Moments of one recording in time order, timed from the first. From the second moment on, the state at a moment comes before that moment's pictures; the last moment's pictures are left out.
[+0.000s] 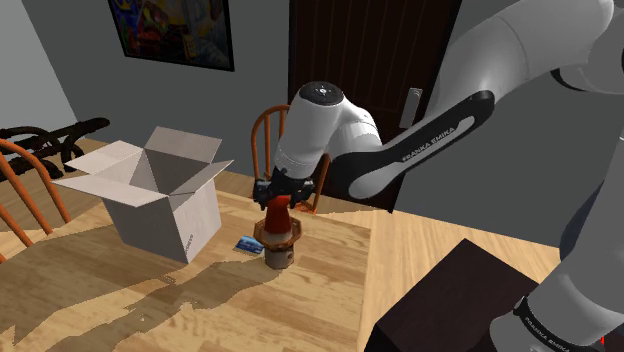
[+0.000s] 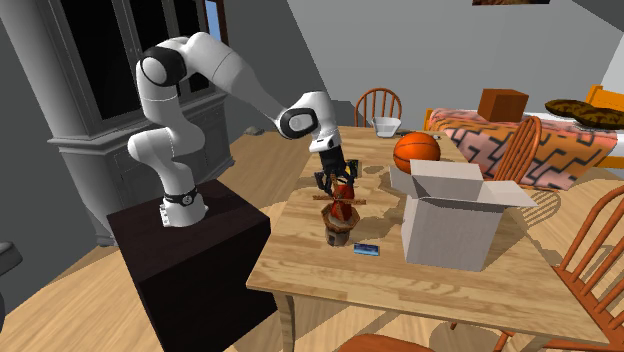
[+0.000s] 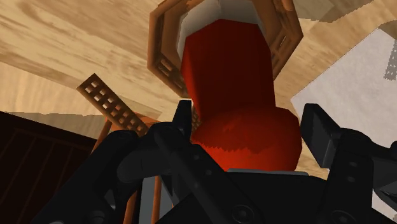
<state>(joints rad) -0.13 0.27 0.75 -2.07 -0.63 2.51 1.39</state>
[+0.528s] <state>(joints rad) -0.17 0.20 0.80 -2.04 -0.52 2.45 1.30</state>
